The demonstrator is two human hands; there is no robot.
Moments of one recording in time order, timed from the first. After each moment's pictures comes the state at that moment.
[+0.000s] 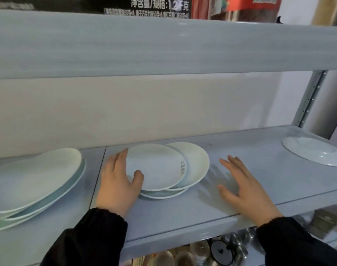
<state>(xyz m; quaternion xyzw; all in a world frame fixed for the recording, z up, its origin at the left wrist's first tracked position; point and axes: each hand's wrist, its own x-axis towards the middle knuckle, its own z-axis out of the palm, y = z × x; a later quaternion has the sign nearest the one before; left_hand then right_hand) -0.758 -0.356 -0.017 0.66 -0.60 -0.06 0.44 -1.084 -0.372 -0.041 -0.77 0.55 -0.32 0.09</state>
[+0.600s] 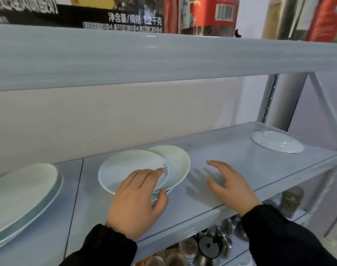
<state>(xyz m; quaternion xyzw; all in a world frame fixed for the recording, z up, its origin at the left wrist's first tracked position) -0.804 -0.330 -0.008 0.47 -0.81 0.08 0.35 -1.088 -0.359 -0.040 -0.71 0.60 -0.37 0.11</state>
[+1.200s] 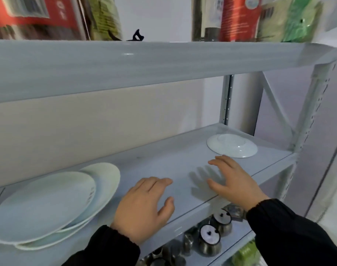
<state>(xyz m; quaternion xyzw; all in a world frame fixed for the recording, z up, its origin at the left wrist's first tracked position) -1.000 -0.374 -0.013 0.41 -0.85 0.05 0.31 -1.287 -0.378 -0.026 -0.70 0.65 -0.30 0.02</state>
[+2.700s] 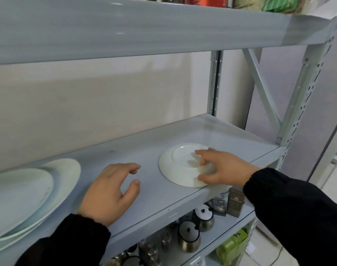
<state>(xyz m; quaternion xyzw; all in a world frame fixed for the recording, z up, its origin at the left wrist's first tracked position) -1.032 -0.416 -0.020 0.45 -0.83 0.00 0.33 -1.375 -0.423 -0.014 -0.77 0.60 -0.18 0.15</state>
